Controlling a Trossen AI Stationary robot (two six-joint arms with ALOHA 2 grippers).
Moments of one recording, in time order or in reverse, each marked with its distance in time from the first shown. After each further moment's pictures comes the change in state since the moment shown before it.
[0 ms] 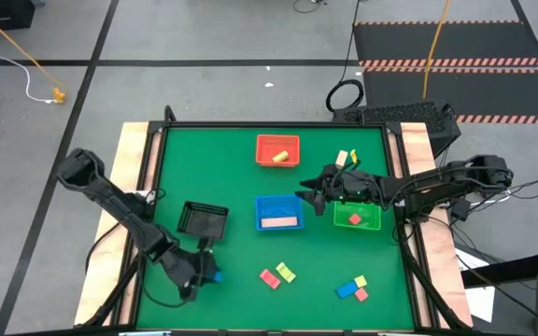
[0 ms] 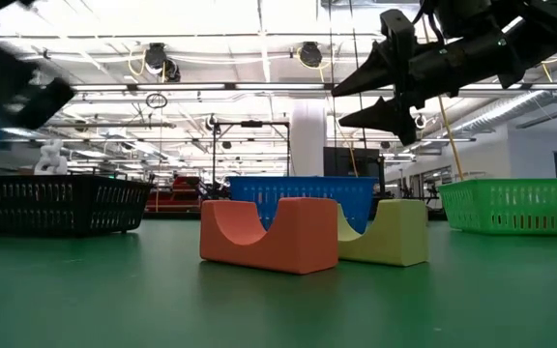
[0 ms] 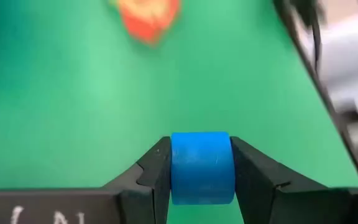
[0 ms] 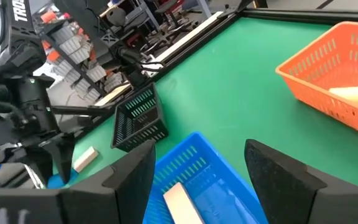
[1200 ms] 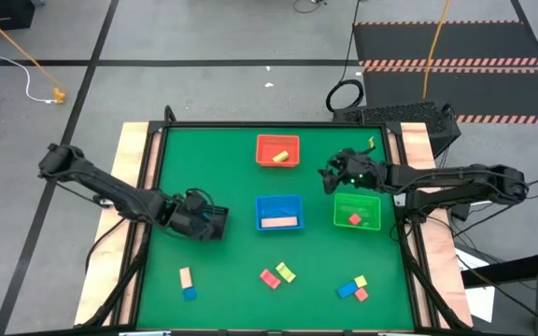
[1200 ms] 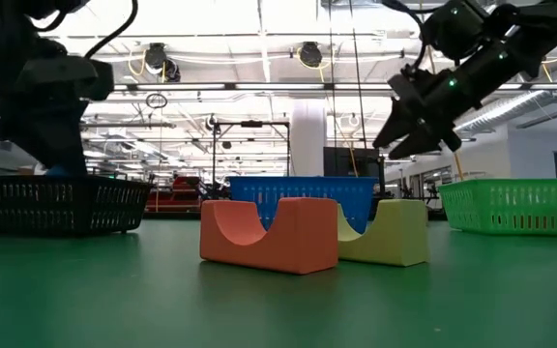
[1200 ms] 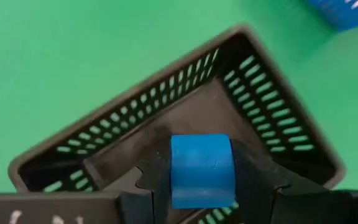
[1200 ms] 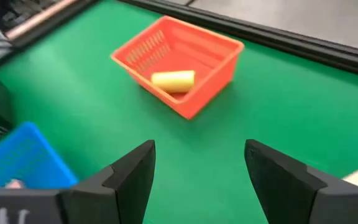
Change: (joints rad) left arm 0.362 -0.242 0.001 -0.708 -0.081 -0.694; right arm -0.214 -0.201 0.000 -0.521 0.165 -0.115
